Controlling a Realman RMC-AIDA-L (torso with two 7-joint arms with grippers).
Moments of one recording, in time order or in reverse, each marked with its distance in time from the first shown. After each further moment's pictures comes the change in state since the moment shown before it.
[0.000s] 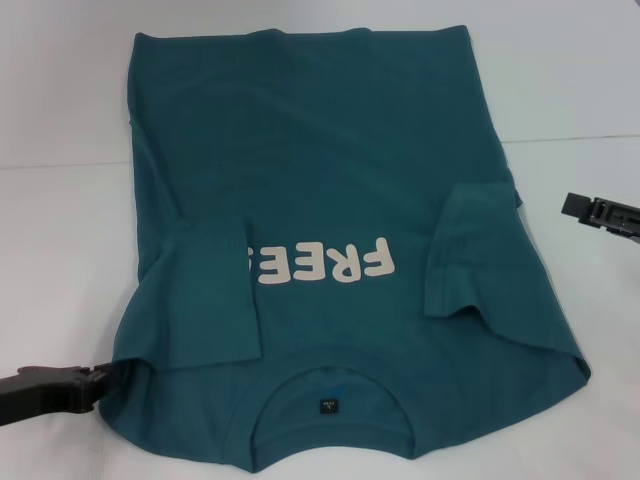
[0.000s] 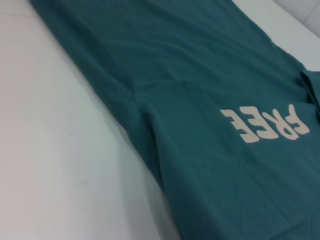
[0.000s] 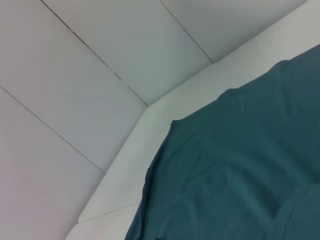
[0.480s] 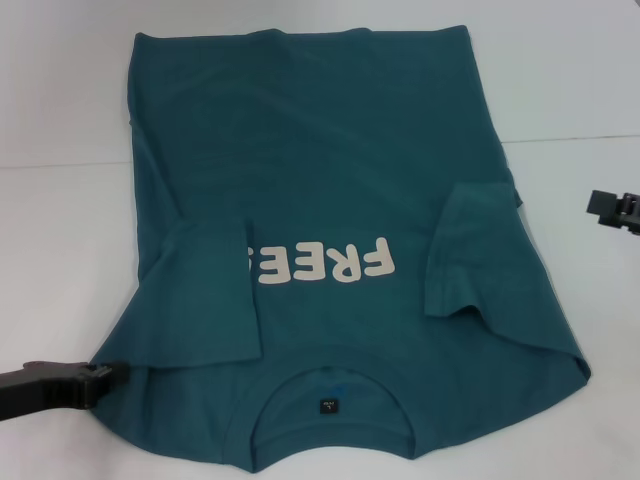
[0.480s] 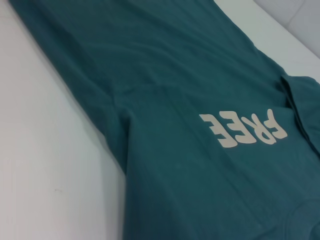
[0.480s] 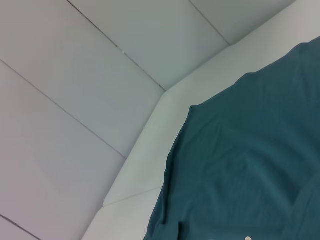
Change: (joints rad) left arm -0.006 0.002 -0.006 0.035 0.002 0.066 -0.035; right arm -0.003 -0.068 -0.009 -0.007 -0.005 -0.118 0.092
